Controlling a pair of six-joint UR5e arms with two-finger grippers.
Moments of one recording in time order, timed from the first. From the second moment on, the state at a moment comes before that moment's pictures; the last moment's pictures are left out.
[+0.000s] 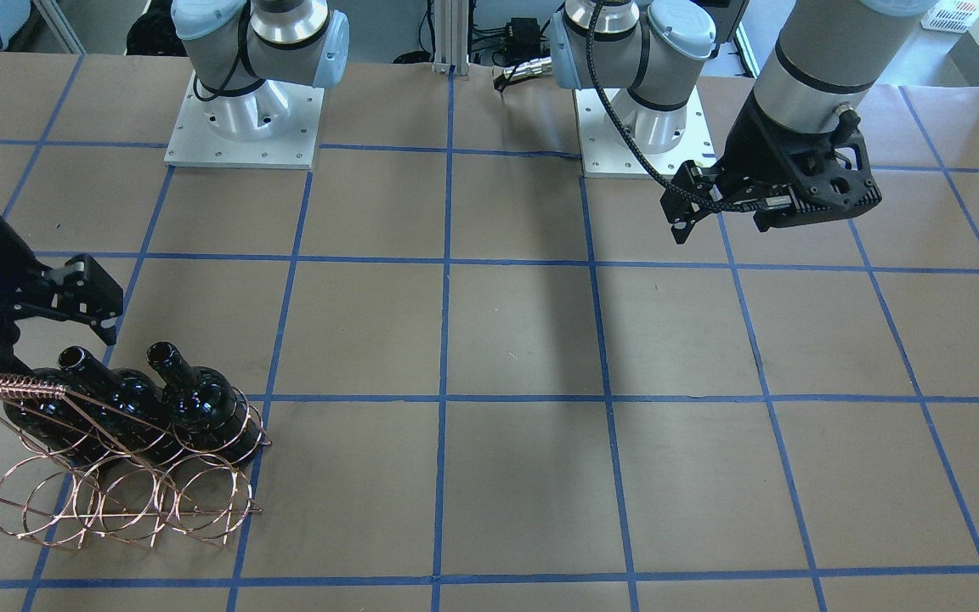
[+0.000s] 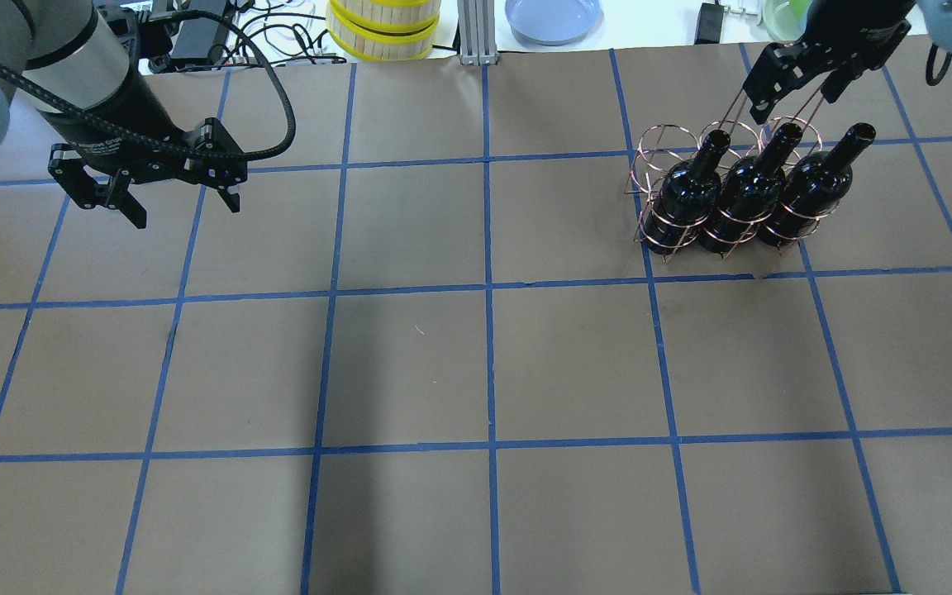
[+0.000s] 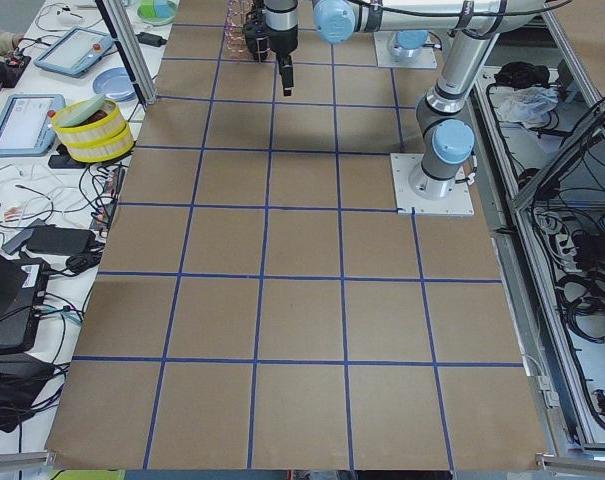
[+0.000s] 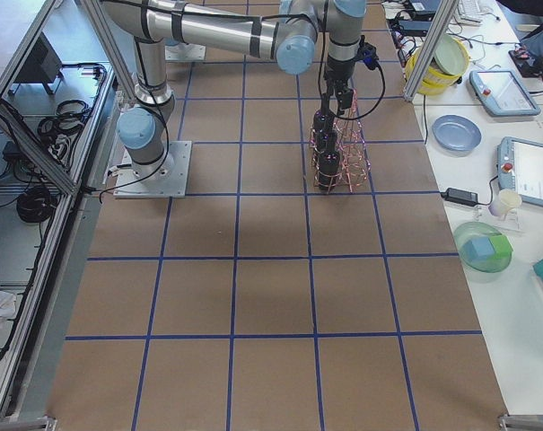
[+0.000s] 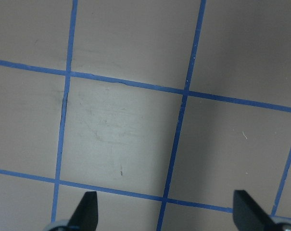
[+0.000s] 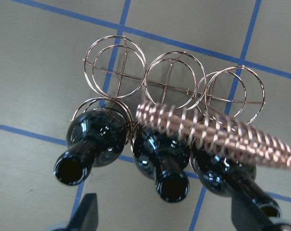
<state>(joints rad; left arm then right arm) -1.50 -1.56 -1.59 -1.58 1.60 -0.10 1.39 -1.39 1.43 -1.69 -1.57 -0.45</state>
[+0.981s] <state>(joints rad) -1.50 -1.56 -1.59 -1.58 1.60 -0.11 1.64 -1.61 1.43 -1.43 -1.58 -0.03</state>
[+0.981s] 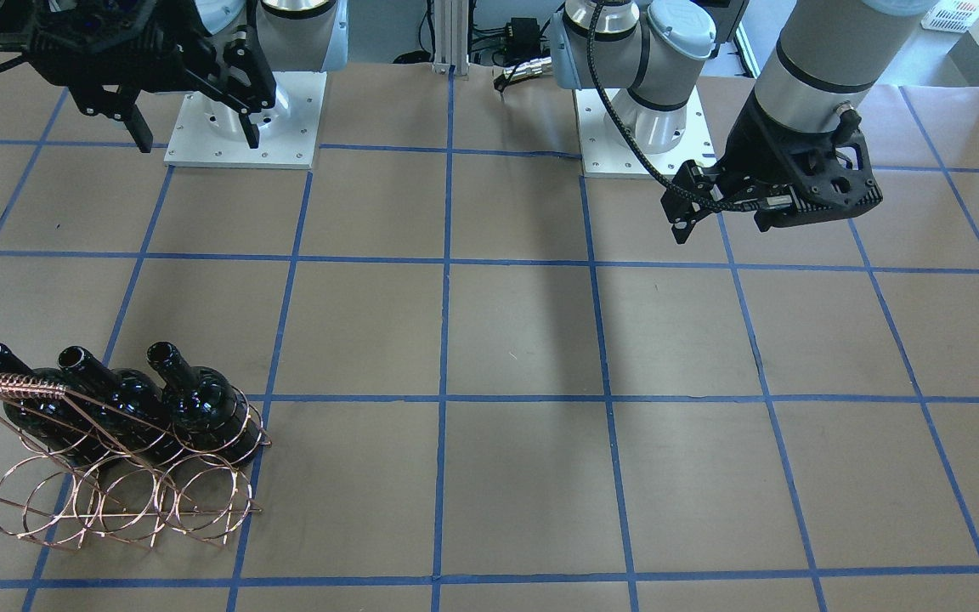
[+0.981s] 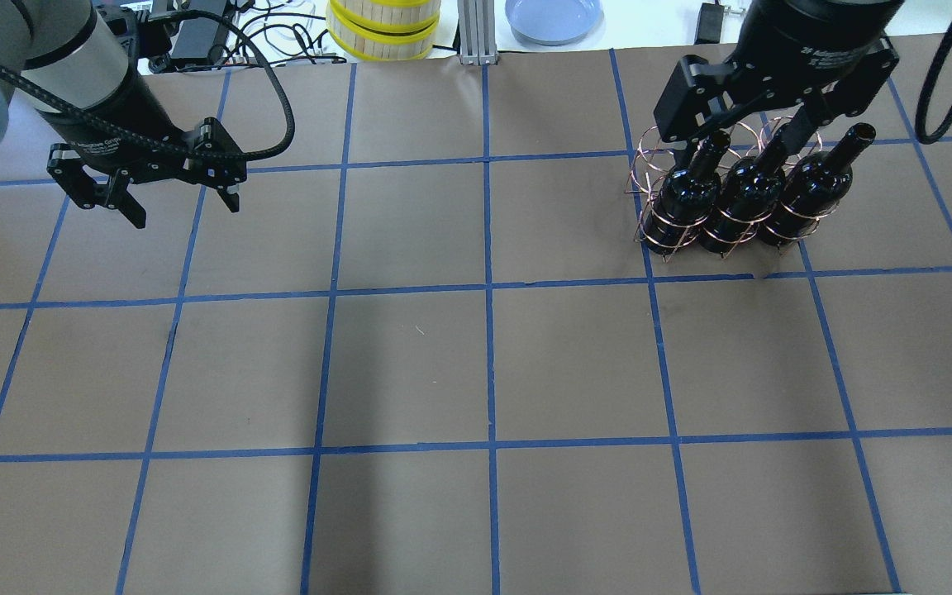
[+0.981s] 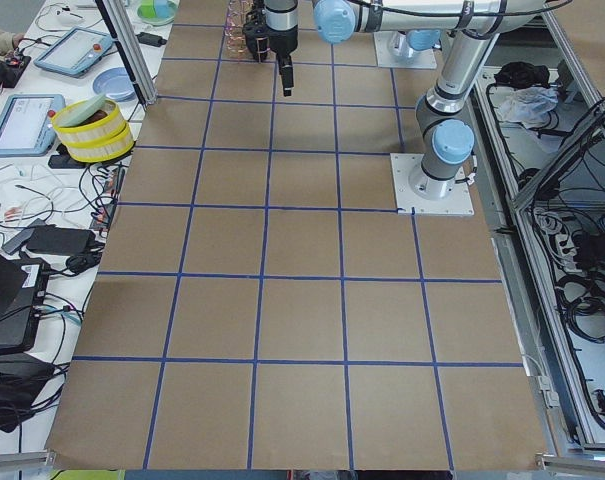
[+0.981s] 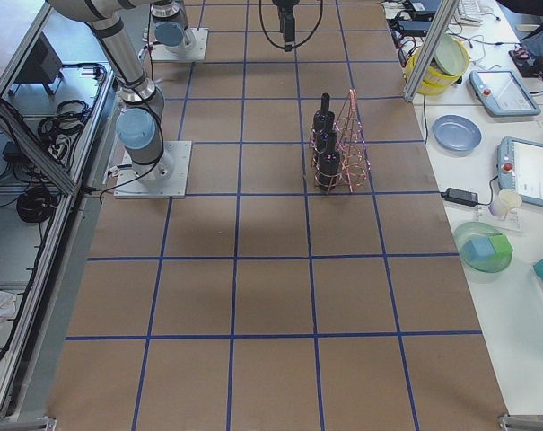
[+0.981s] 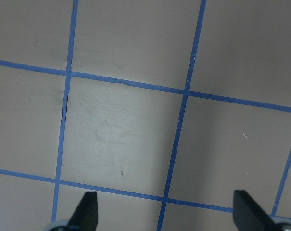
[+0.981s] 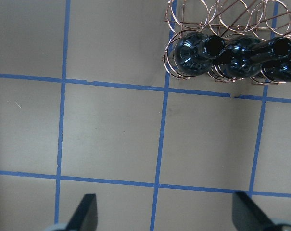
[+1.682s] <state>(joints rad) -1.50 -1.56 -1.59 -1.58 1.60 -0.11 1.55 -1.62 1.50 -1.50 -1.57 -0.11</state>
